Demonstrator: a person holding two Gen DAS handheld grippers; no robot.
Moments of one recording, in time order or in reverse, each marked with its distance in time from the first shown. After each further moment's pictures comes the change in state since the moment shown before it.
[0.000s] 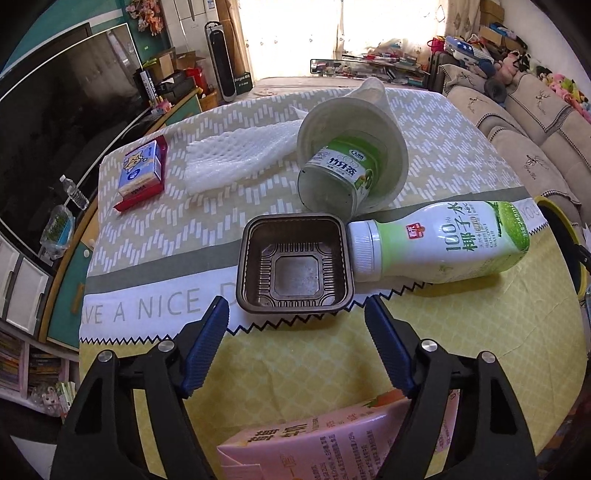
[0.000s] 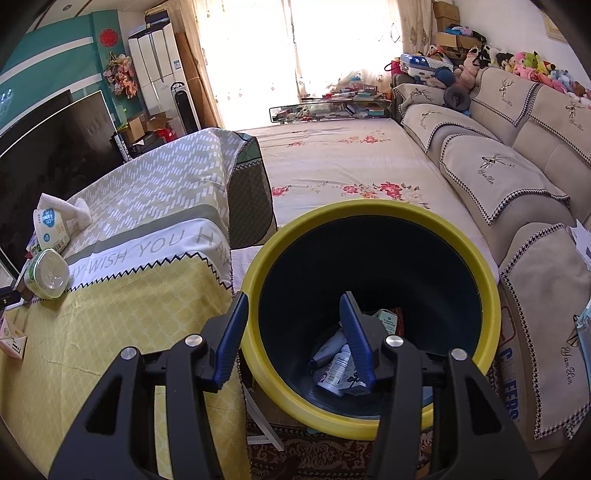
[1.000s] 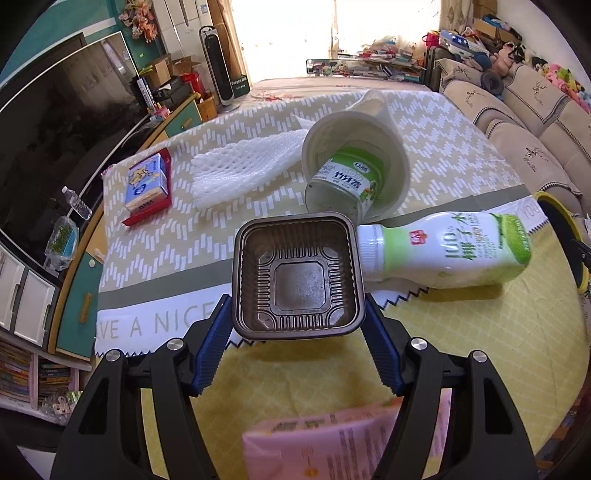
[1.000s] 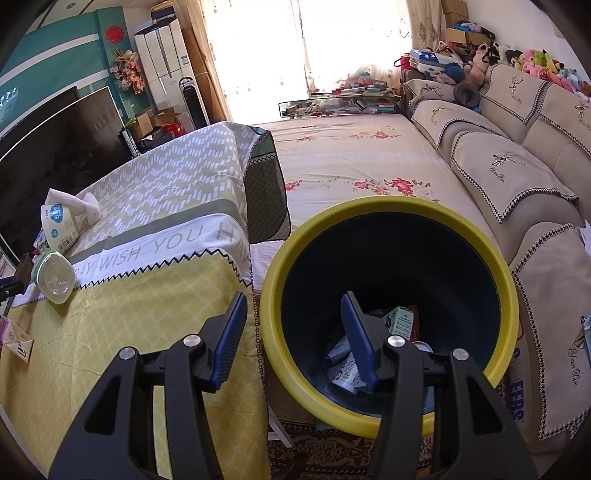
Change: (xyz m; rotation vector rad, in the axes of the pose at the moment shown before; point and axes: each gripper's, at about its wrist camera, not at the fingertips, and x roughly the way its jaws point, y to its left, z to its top) left arm -0.015 0.004 0.007 0.039 -0.021 0.018; right arm 0.004 0.012 0.001 -0.007 0.019 0.040
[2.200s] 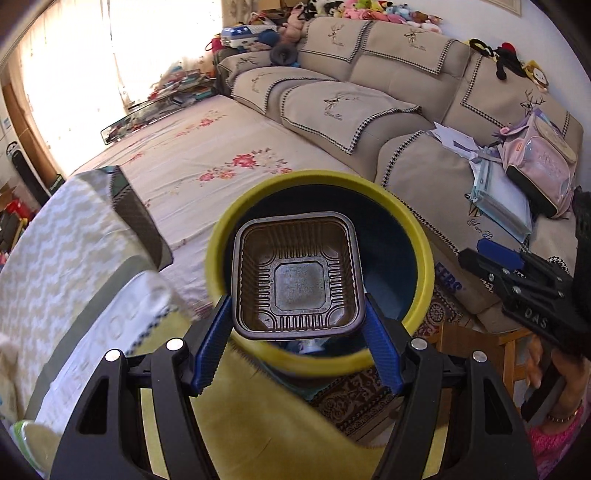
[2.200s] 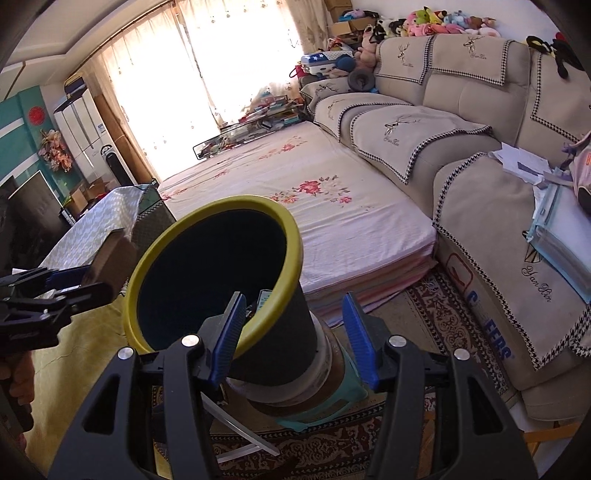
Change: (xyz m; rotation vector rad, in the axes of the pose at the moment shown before) left arm -0.009 -0.448 0.036 0.548 -0.080 -0.468; right arm -0.075 -0.153 -0.067 0.324 -0.116 -0.179
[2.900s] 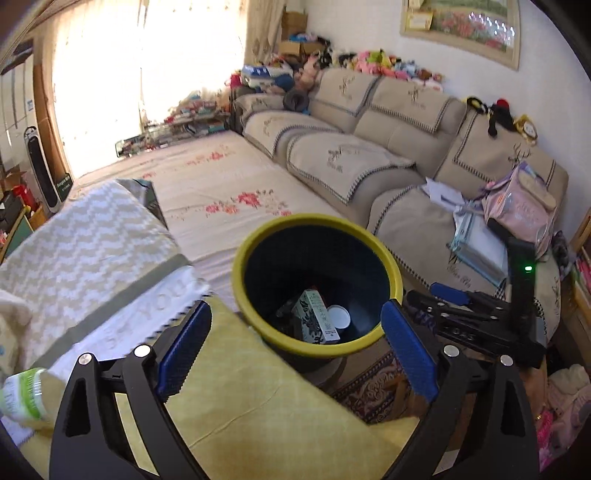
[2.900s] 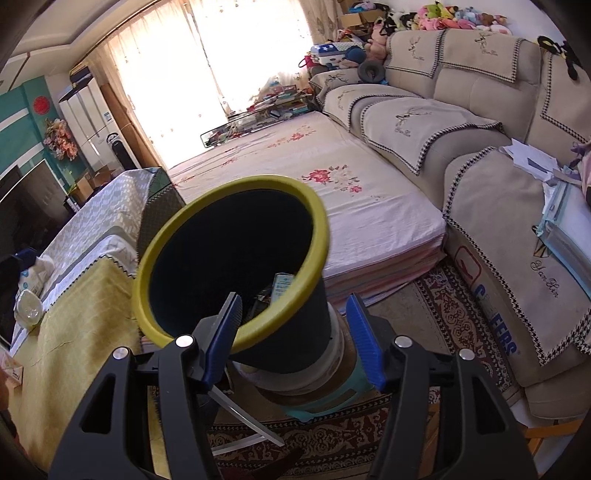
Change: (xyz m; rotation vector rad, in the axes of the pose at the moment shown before) left arm -0.091 0.043 -0.052 -0.117 -0.224 -0.031; right arm 0.003 0.029 -0.010 -0.033 0.038 0.026
